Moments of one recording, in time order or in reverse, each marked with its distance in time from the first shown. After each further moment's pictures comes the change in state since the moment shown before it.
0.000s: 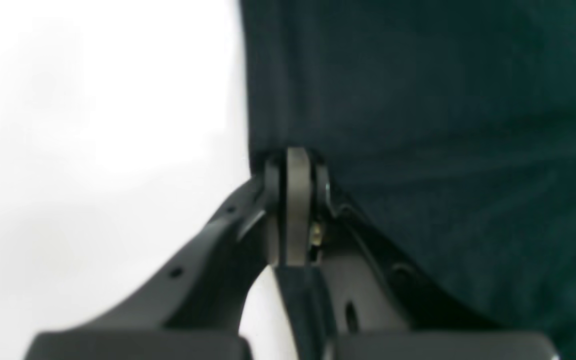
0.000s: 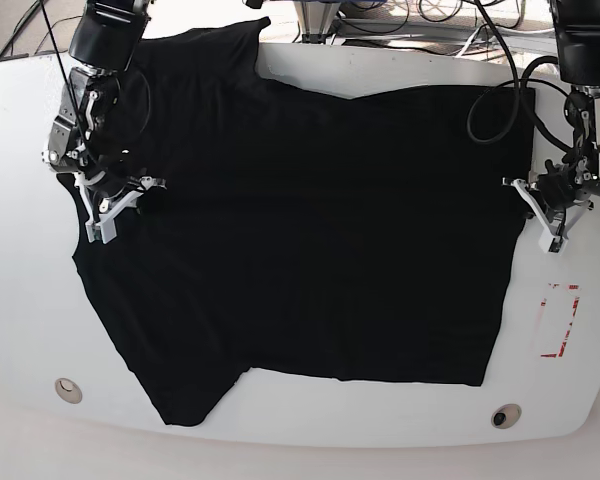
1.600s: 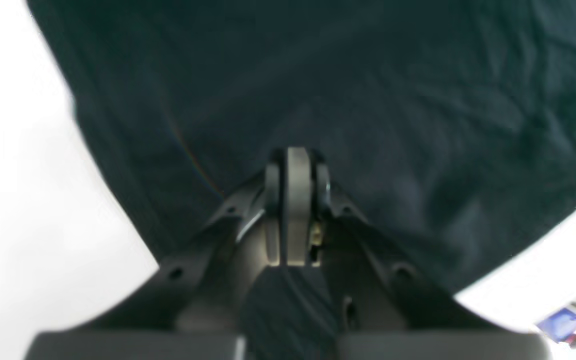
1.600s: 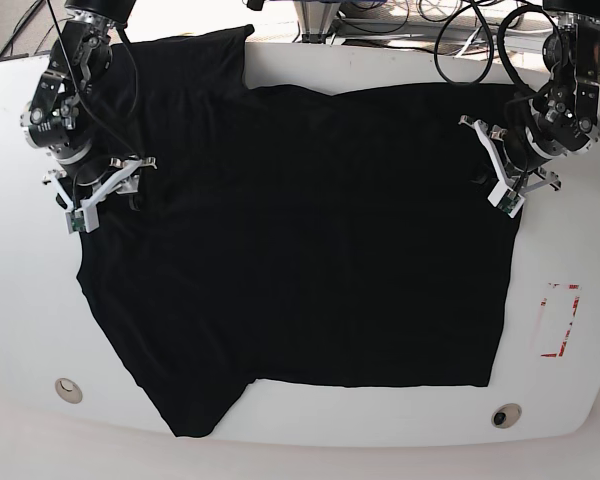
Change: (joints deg) left arm 20.0 3.1 -1.8 34.9 -0.8 -0.3 8.0; right arm -12.2 -1.1 4.7 32.5 1.7 -1.1 -8.1
